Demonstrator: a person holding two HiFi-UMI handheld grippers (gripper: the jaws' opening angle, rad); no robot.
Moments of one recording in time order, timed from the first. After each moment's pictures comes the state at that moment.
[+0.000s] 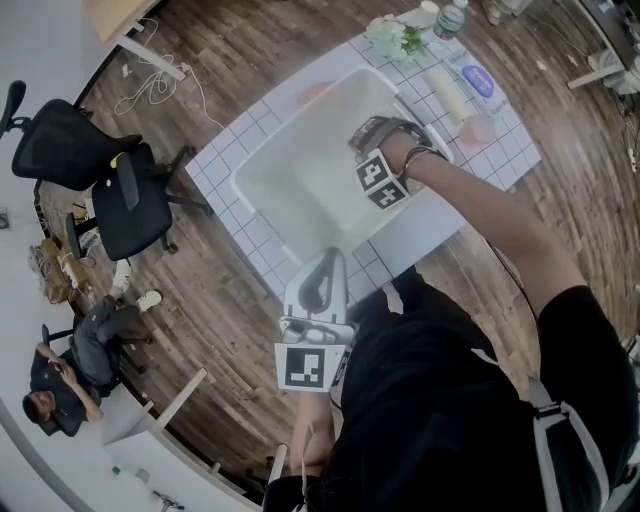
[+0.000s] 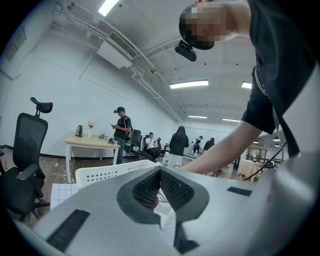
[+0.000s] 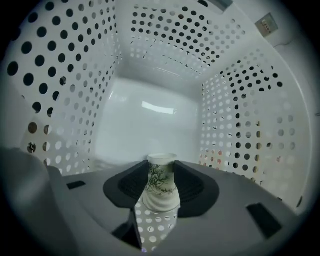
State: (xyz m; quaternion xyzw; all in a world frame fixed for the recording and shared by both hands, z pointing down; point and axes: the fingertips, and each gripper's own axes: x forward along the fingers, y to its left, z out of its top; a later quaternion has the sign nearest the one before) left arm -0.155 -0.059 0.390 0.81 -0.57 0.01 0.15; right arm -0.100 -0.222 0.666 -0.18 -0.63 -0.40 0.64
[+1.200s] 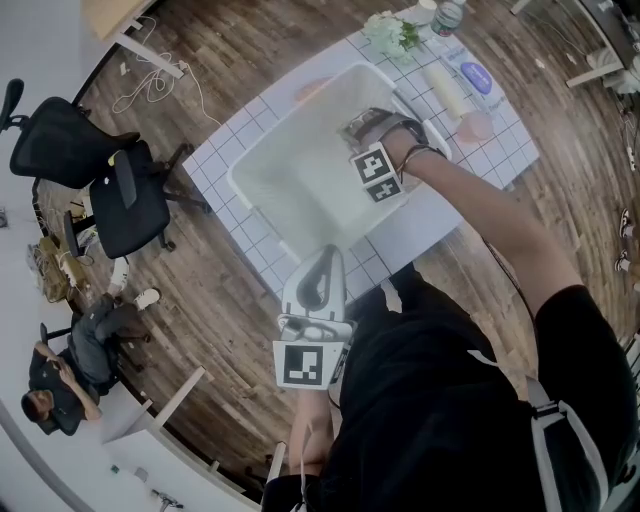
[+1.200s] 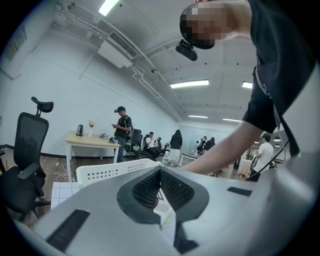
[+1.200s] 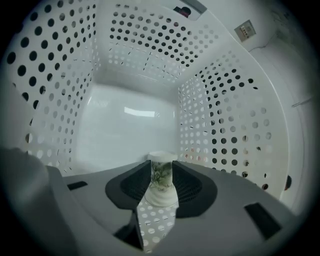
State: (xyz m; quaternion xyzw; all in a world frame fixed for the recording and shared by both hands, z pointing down) left arm -0.153 -0.054 0.393 0.81 -0.57 0.01 0.15; right arm -0.123 -0.239 0.652 -0.09 -0.68 -0.40 0.60
